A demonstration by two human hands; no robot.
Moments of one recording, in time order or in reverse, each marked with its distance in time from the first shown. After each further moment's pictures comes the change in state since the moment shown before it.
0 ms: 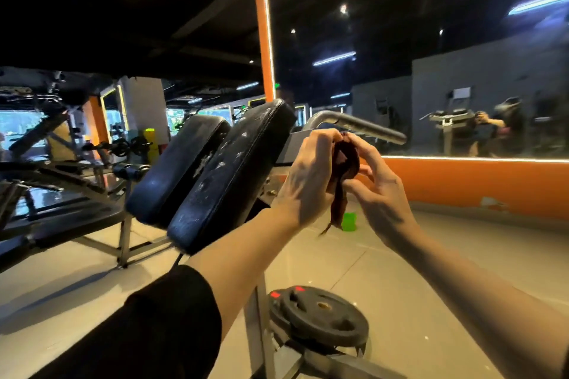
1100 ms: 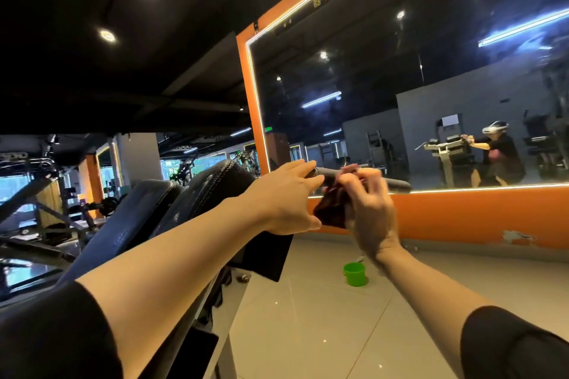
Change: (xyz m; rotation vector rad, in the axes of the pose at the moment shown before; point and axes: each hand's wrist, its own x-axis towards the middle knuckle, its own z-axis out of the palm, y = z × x) left_hand 0.128 -0.088 0.045 0.615 -0.815 -0.086; right_hand 0.158 0.183 -0.025 -0.845 0.473 -0.477
